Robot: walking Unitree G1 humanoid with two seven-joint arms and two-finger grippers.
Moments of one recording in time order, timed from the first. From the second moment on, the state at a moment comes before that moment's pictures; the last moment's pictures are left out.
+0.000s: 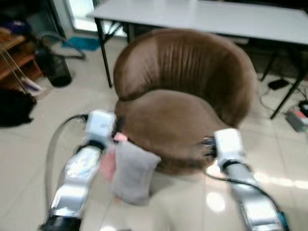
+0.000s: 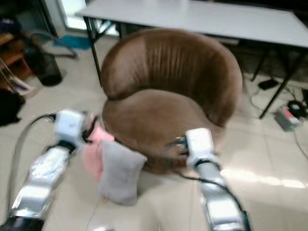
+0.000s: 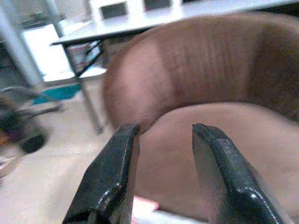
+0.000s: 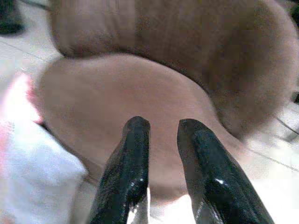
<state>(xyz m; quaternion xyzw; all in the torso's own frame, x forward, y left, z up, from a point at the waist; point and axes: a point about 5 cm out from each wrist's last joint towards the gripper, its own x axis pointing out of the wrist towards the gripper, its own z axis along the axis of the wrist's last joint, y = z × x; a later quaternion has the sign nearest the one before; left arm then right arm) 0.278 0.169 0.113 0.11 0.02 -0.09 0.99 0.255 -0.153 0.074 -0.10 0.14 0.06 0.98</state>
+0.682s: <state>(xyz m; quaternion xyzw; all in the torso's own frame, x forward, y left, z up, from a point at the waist) 0.279 0.147 0.113 0.10 0.02 -0.12 0.99 0.250 -0.178 0.063 -0.12 0.17 0.02 0.98</state>
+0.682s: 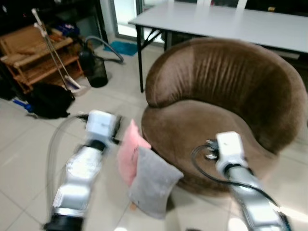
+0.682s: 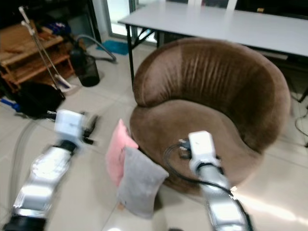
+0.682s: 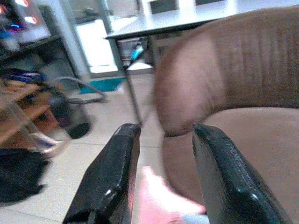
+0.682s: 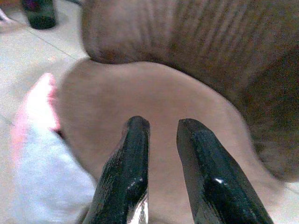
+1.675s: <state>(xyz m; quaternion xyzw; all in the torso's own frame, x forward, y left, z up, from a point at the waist) 0.278 0.158 0.114 0.11 0.01 -0.12 0.99 0.252 -0.168 0.068 -0.09 0.15 0.04 0.98</state>
